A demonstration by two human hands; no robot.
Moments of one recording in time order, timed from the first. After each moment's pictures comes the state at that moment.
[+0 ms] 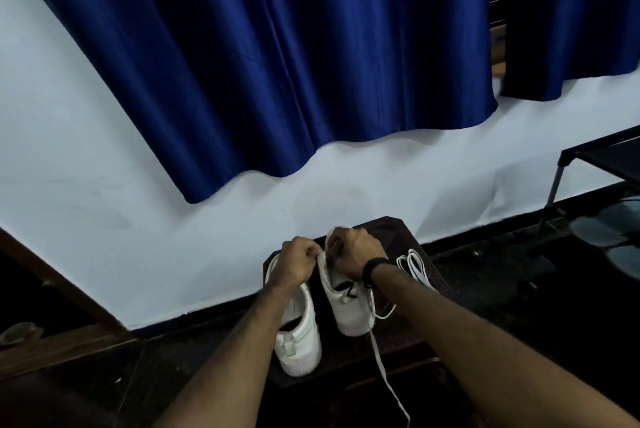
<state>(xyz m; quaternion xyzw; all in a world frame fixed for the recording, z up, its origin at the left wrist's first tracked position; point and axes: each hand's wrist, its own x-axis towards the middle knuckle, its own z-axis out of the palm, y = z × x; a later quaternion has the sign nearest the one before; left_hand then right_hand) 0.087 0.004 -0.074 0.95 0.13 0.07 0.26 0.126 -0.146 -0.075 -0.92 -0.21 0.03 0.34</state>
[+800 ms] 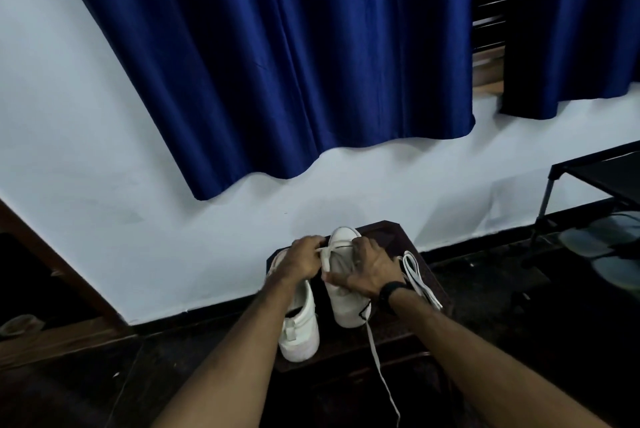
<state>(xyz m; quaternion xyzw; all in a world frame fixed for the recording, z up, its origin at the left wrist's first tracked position) 0.072 -0.011 -0.059 0.97 0.08 0.02 0.25 0.088 -0.176 -0.091 -0.92 -0.17 0.03 0.34</state>
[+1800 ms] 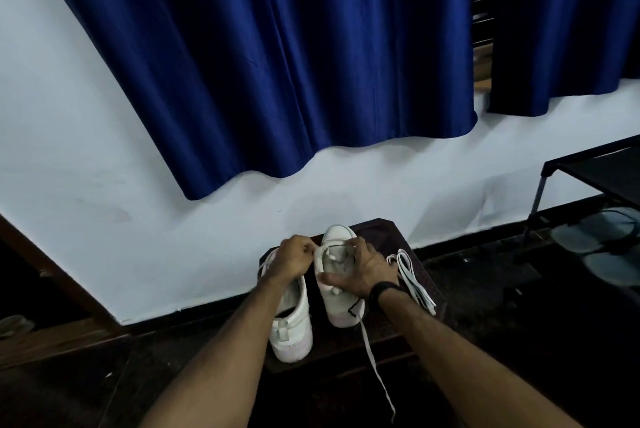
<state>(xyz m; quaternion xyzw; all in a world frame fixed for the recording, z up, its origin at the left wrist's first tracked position) 0.082 0.000 -0.072 0.94 0.13 0.04 0.30 0.086 -0.174 -0.093 -0.92 -0.12 0.08 0.36</state>
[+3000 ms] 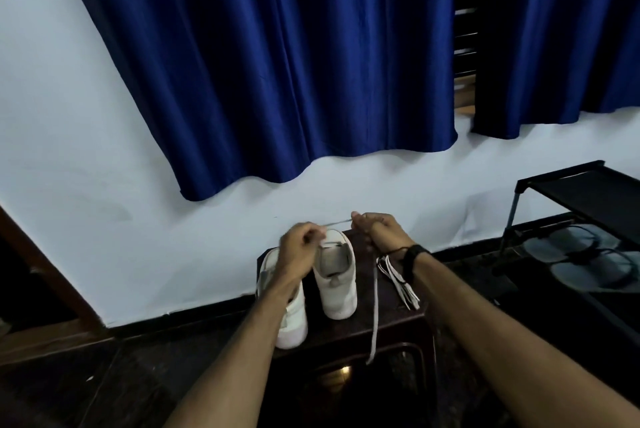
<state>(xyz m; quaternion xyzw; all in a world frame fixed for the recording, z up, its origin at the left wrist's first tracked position) 0.034 -0.043 -0.037 0.86 0.07 0.22 0.46 0.075 -0.219 -0.012 -0.69 -0.11 0.13 0.70</state>
